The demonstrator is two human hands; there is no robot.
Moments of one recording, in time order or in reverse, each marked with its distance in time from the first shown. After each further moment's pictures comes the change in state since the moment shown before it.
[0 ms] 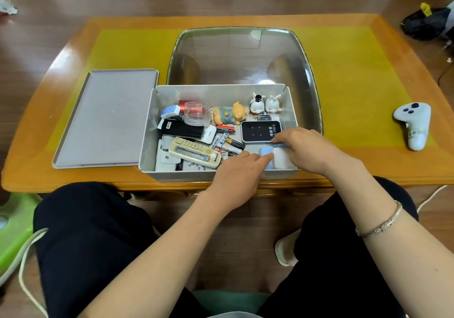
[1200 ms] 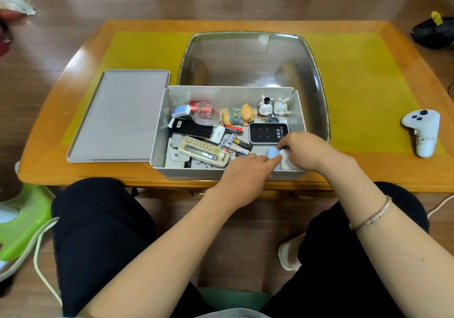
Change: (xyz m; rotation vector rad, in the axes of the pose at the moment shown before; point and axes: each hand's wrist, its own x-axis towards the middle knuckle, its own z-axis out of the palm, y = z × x) left_hand -0.002 -0.001 0.002 0.043 0.025 0.038; right_hand 0.017 -0.008 0.007 0.007 -0.081 0.082
